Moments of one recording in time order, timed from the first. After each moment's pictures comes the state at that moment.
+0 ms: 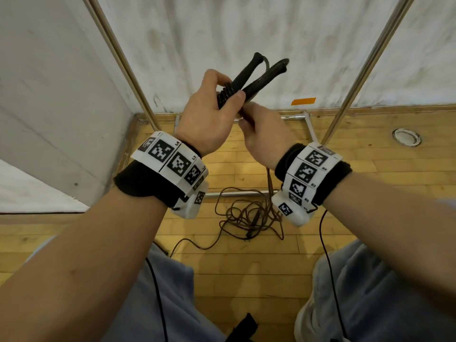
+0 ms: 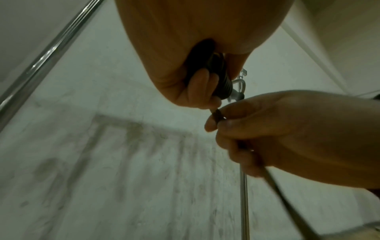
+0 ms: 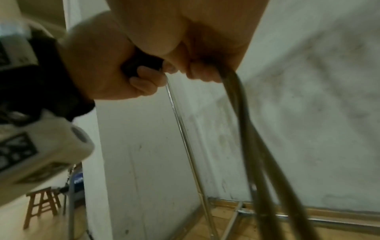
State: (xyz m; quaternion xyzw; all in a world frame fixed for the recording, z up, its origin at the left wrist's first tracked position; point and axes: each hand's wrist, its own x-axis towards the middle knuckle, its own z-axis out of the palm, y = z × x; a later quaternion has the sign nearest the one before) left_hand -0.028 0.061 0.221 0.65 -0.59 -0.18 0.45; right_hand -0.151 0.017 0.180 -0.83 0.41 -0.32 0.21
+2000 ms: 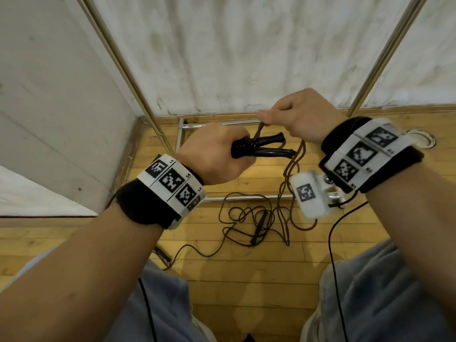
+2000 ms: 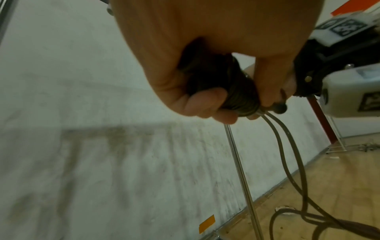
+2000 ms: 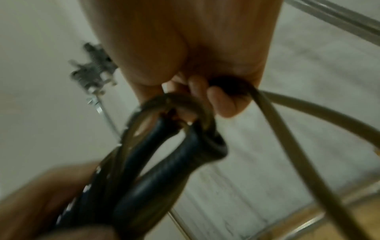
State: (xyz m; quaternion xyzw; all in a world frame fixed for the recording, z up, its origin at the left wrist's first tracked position) left_hand -0.024 0.066 0.202 0.61 -0.76 -0.11 0.17; right_hand -0.196 -0.026 0.217 -0.78 0.44 -0.23 0.38
